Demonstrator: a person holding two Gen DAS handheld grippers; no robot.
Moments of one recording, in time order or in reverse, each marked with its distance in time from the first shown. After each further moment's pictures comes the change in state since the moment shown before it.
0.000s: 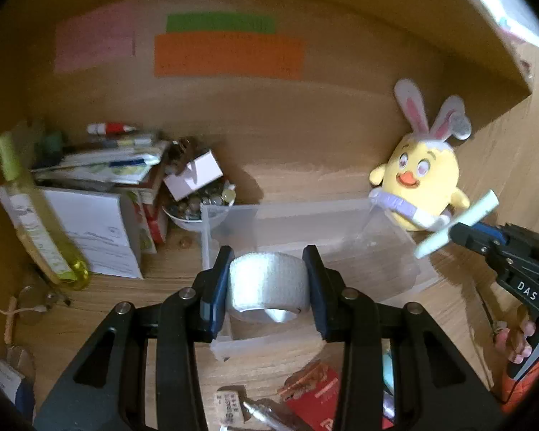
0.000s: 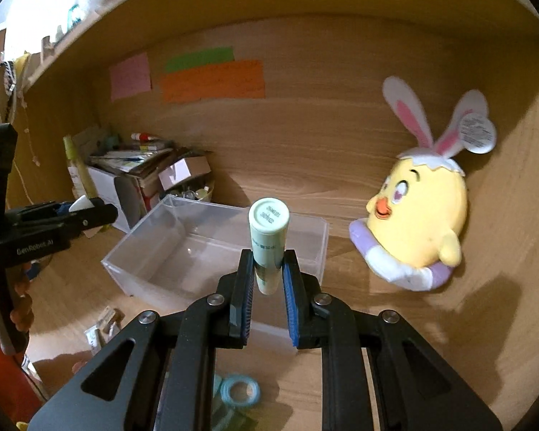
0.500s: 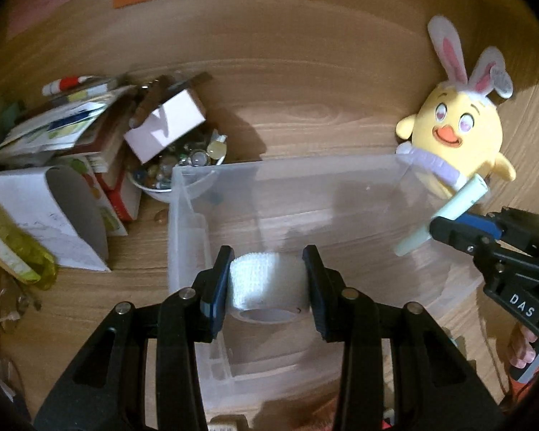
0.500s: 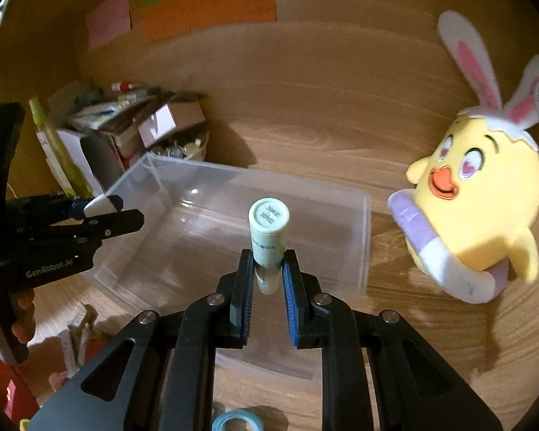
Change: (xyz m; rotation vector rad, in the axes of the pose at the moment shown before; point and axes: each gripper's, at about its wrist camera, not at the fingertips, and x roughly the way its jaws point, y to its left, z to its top) left arm 0.087 -0.003 -0.003 0.034 0.196 0.022; right arm 0.095 -0.002 0.001 -0.021 0.203 0.037
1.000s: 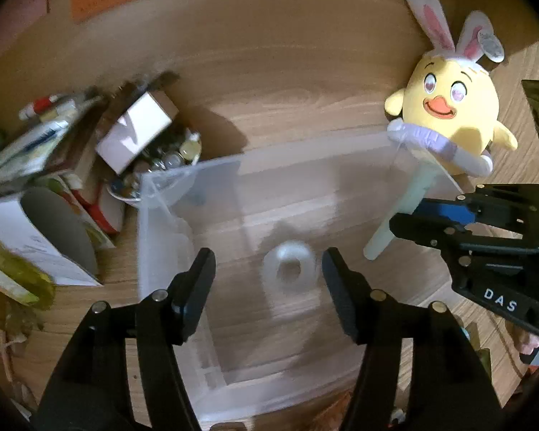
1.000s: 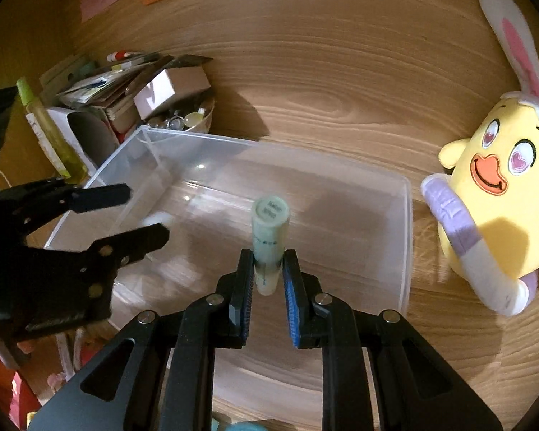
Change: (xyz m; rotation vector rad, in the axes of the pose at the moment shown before) left arm 0.008 -0.017 0.000 0.100 0.020 0.019; right arm 0.036 0.004 0.006 -0.004 0.120 0.045
